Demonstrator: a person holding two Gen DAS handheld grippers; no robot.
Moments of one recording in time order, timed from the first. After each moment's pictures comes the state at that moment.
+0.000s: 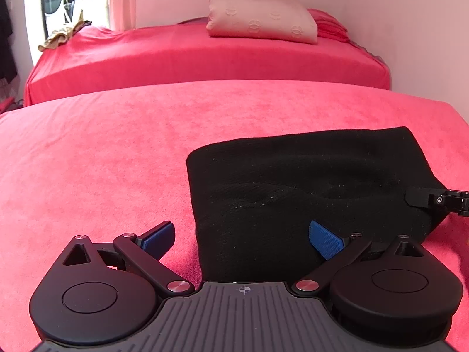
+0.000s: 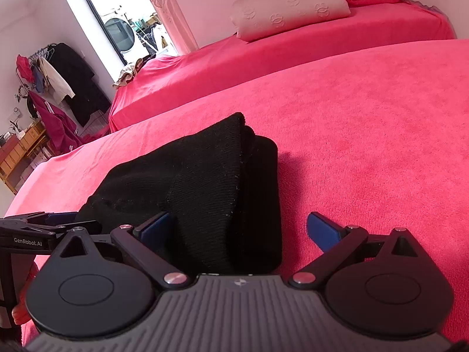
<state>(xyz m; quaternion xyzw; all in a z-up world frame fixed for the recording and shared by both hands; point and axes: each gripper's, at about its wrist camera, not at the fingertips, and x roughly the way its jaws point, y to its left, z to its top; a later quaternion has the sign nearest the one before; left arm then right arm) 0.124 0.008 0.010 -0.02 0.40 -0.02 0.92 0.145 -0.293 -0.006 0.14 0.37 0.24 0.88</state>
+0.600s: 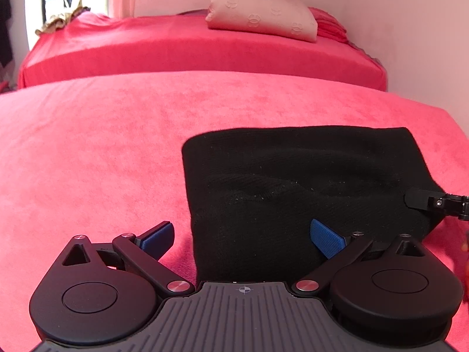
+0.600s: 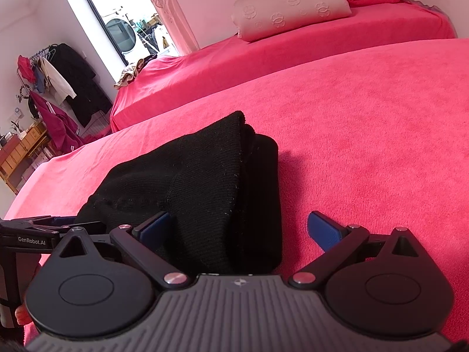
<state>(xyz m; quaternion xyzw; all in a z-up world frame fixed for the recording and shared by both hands) 0.126 0.019 -0.002 -0.06 0.41 -0.04 0.91 0.145 -0.293 -0.006 0.14 0.37 0.25 0.88</state>
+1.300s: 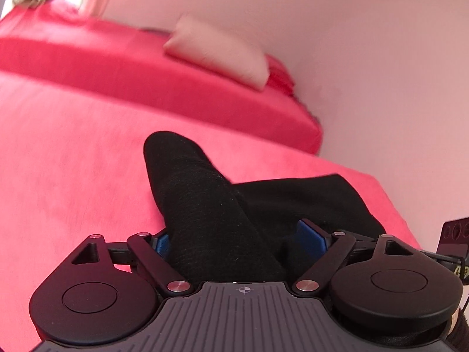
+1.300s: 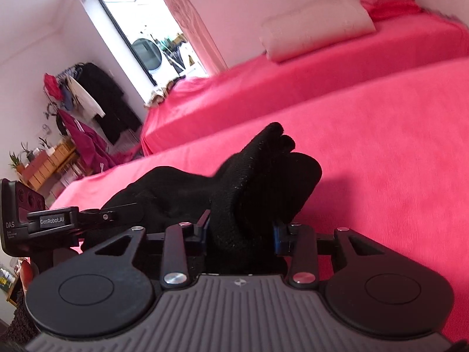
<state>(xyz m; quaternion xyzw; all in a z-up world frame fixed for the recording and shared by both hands) 0.159 0.030 0.048 -0.19 0.32 -0.16 0.92 0.154 -0.292 0.051 0.17 0.30 0.30 0.89</state>
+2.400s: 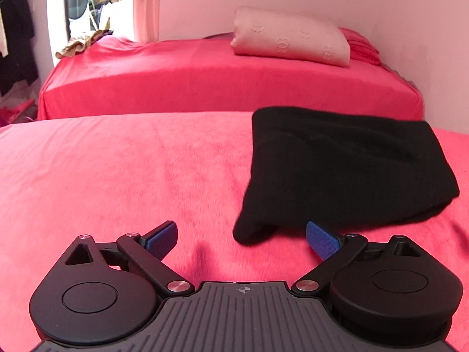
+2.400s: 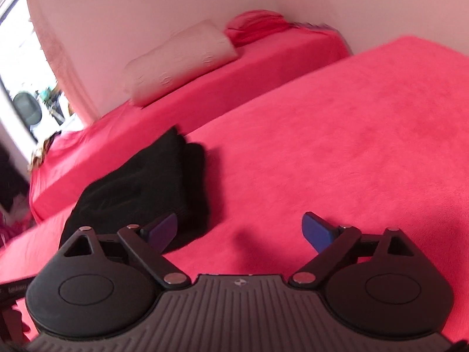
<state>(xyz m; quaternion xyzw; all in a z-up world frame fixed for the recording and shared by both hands) 0.217 -0.009 0.006 -0.02 0.37 0.05 0.93 0.170 -0.314 0.012 0.16 0.32 0.03 0.93</state>
